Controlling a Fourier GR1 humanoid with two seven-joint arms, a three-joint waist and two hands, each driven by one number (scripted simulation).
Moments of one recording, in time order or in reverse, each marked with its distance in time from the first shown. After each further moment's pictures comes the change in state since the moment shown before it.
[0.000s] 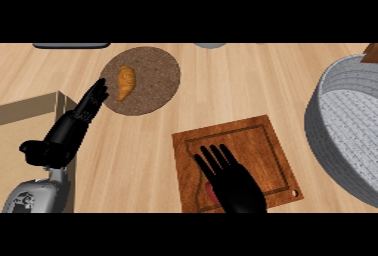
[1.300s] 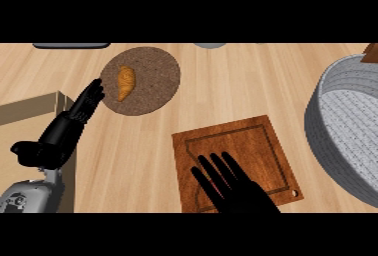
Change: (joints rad) left arm 0.009 0.077 -0.046 0.005 0.076 0.049 -0.011; right arm 0.029 -0.099 0.084 -0.336 -0.117 0.083 0.092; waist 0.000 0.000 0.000
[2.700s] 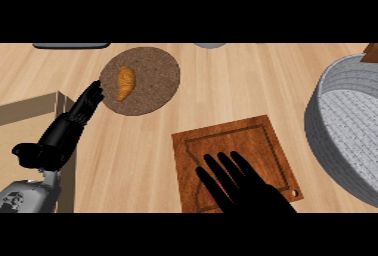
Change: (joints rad) left arm 0.001 0.117 -0.113 0.029 0.106 0.113 -0.043; right arm -0.123 -0.047 -0.007 -0.185 -0.240 0.184 0.254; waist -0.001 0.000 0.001
